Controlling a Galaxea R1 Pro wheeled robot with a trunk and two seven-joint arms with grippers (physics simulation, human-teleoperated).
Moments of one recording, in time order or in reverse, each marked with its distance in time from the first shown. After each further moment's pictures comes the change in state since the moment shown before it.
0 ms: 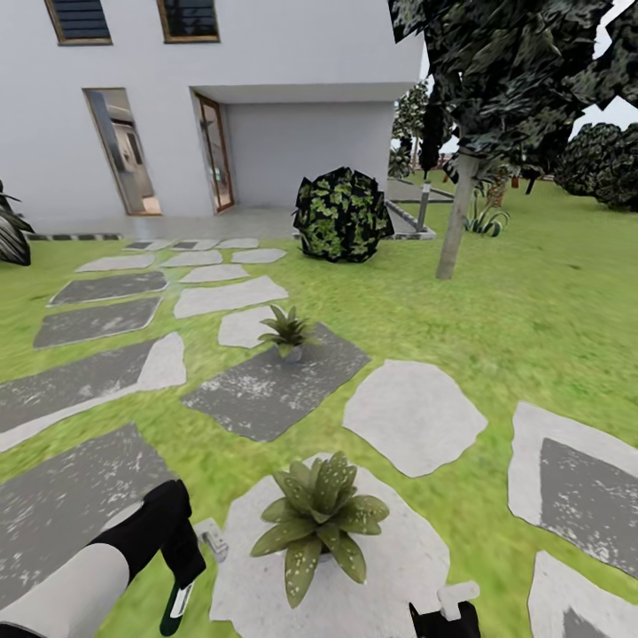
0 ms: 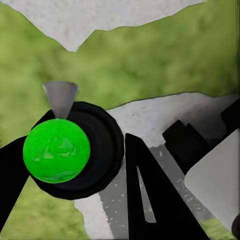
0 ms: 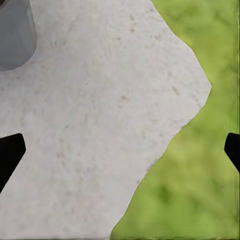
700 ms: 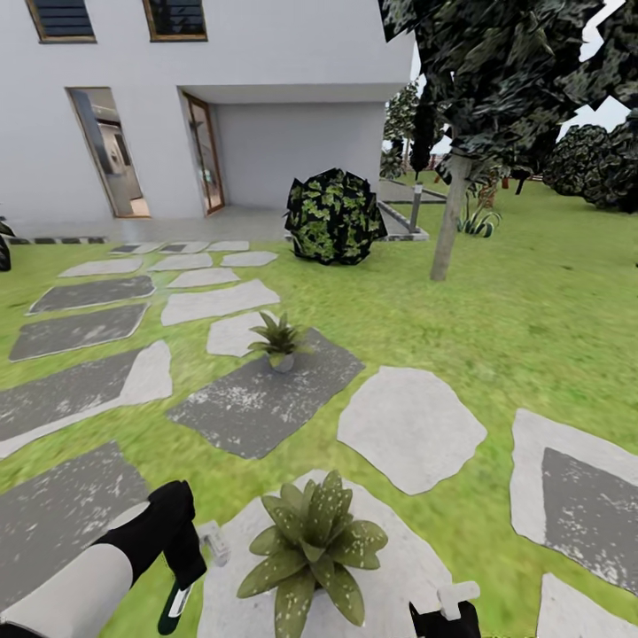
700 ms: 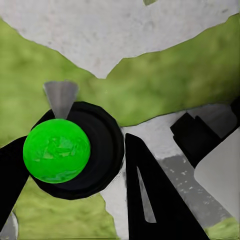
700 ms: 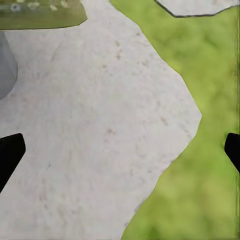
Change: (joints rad) left arm 0.001 -0.008 -0.032 -0.005 -0.038 -0.010 -0.007; right arm 0.000 0.000 0.000 -0.001 0.000 0.000 0.000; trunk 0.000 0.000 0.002
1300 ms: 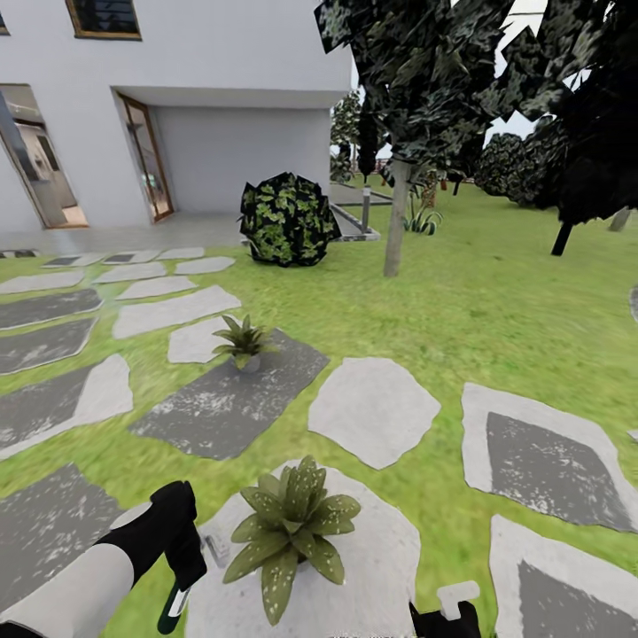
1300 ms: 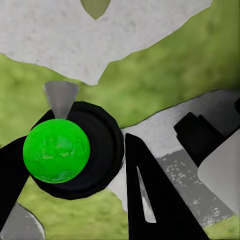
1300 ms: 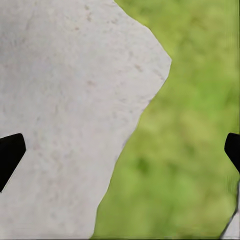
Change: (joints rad) left arm -0.001 -0.003 -0.017 -0.001 -0.001 0.000 0.003; right arm 0.000 0.000 0.000 0.000 0.000 0.000 0.000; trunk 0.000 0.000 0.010
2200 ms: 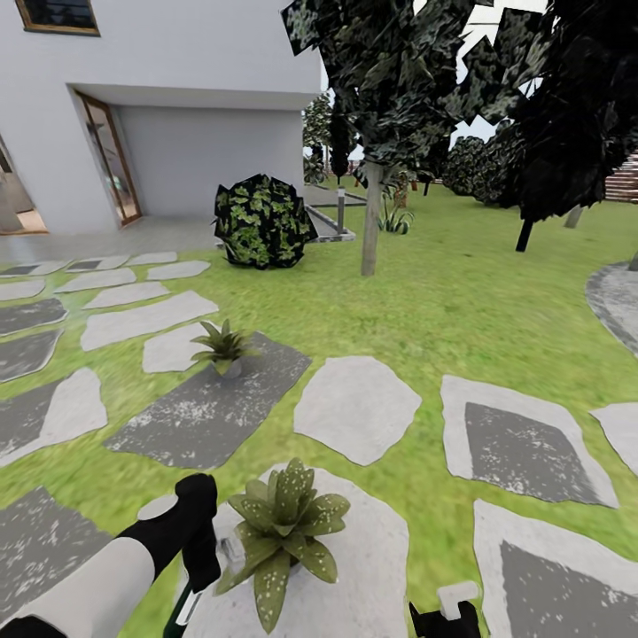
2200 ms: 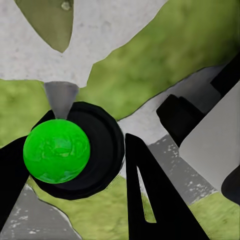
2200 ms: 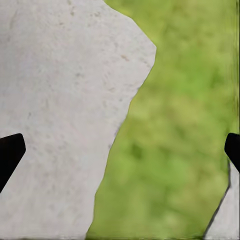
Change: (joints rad) left arm -0.014 -0.059 -0.055 -0.043 -0.166 0.059 -0.194; right arm 0.000 0.000 0.000 0.000 0.000 0.000 0.000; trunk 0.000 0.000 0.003
